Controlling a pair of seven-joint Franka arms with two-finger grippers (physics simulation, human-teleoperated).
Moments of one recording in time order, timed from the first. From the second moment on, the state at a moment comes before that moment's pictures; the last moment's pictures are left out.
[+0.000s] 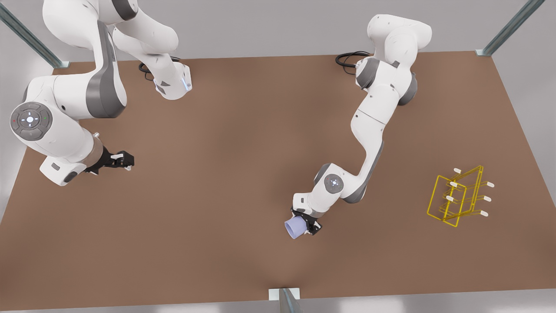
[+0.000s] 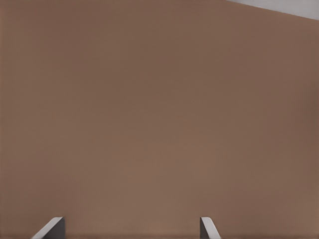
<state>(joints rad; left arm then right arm) -0.35 1.15 -0.27 -1.12 0.16 2.62 0.38 -0.07 0.26 0.21 -1.33 -0.15 1.49 -0.01</state>
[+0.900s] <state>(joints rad) -0.33 0.87 -0.12 -1.15 1.23 1.57 0.52 -0.07 0.26 0.21 -1.33 -0.16 1.49 -0.02</state>
